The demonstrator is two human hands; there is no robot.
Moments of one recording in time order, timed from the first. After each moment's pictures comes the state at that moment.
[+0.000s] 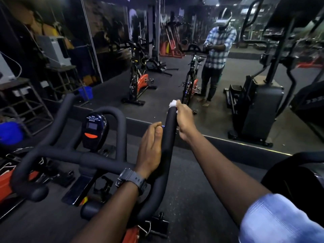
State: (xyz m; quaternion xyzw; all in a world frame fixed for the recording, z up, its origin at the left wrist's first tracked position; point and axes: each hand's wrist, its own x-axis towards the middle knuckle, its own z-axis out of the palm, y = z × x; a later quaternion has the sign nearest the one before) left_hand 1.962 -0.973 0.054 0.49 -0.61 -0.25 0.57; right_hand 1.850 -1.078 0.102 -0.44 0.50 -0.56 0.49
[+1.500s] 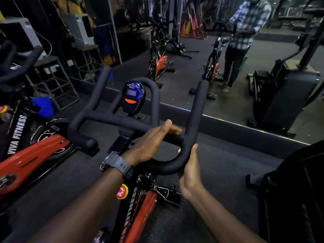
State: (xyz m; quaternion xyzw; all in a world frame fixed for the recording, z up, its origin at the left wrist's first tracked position) left_hand 2.051 -0.864 0.067 0.46 -0.65 -0.44 0.42; right_hand 1.909 -0.841 -0.004 -0.24 0.44 -0.54 0.68
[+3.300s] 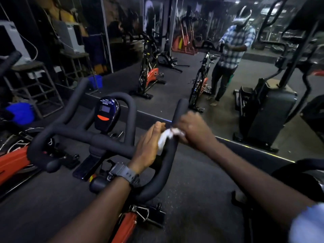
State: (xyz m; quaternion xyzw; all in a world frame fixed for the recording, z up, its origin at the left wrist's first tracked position) left_hand 1.982 -0.935 0.055 0.50 -0.54 -0.39 0.54; right_hand 1.805 -1.010 0.091 -0.91 0.26 -0.25 -0.18
